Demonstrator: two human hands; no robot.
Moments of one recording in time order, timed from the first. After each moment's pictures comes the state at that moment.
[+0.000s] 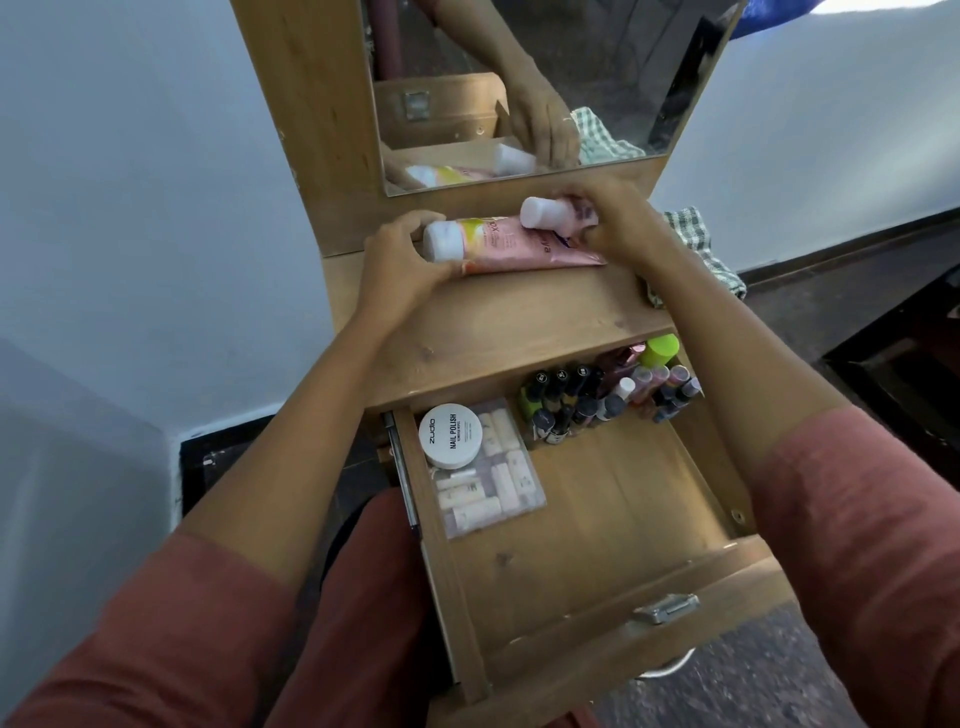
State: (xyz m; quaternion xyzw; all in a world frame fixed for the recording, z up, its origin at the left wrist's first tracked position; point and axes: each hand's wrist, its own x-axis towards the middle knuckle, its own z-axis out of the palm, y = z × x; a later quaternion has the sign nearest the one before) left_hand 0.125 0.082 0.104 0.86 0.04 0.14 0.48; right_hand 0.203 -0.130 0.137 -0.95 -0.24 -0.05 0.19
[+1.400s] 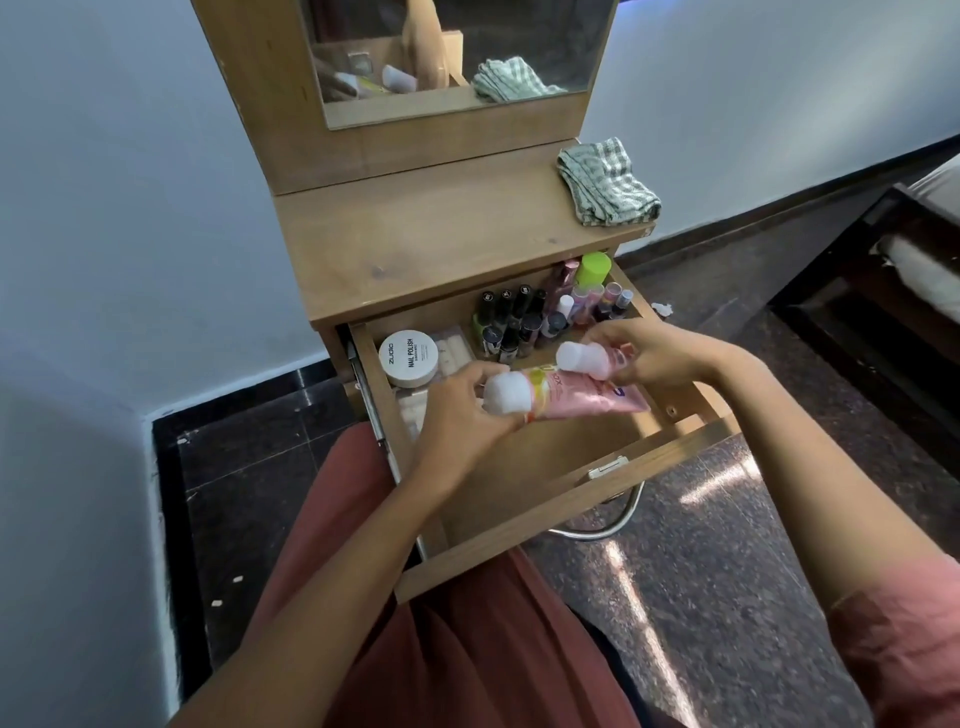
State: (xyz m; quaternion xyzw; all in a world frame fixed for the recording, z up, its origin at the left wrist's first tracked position) left_hand -0.055 -0.030 0.047 0.85 0.03 -0.01 0.53; right_hand 0.030 -0.241 0.092 -0.93 -0.17 0.28 0.18
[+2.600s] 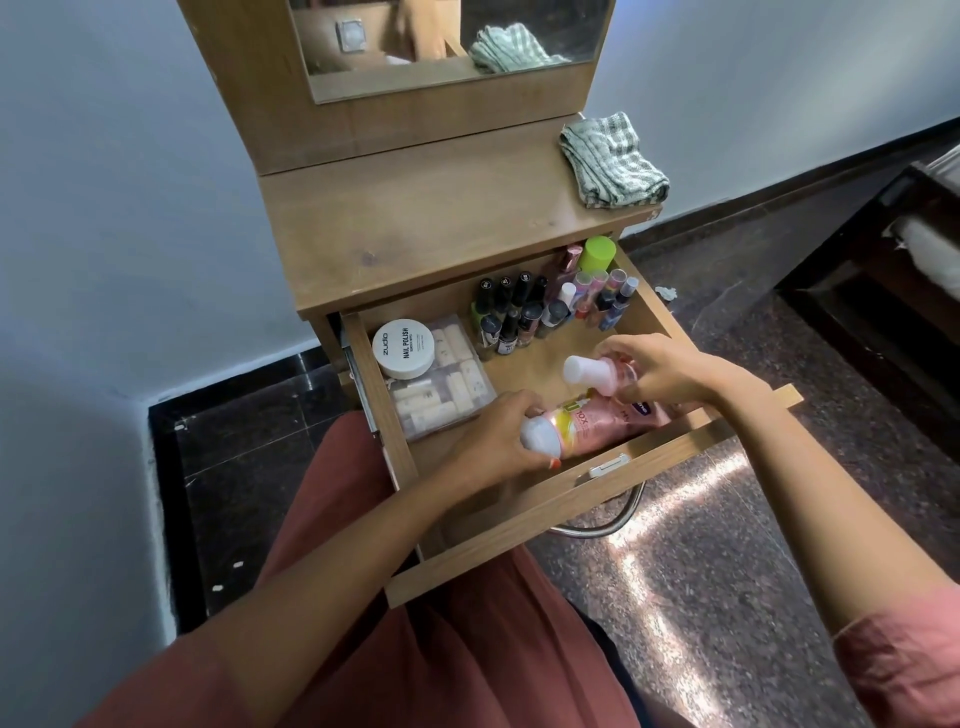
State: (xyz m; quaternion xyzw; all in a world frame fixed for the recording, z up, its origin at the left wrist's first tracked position) left_hand -0.047 -0.055 0.004 0.87 -0.10 -0.19 0.44; right_hand 0.024 -0.255 0.059 -0.94 -0.15 0.26 0.15
